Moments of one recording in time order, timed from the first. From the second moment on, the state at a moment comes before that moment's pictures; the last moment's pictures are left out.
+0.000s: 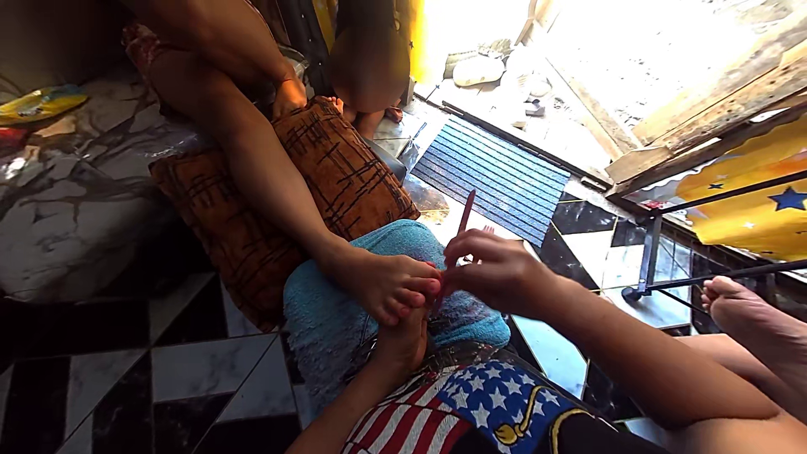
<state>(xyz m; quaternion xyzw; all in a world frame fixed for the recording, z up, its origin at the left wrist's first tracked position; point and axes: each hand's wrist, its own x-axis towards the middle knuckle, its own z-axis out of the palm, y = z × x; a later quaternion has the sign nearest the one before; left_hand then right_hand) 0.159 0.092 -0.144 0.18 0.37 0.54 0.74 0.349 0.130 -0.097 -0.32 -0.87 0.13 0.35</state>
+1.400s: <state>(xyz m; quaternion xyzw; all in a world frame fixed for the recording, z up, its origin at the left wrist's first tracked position) 0.166 0.089 -0.141 0.16 0.35 0.57 0.72 0.303 0.137 -0.073 -0.30 -0.47 0.66 0.50</state>
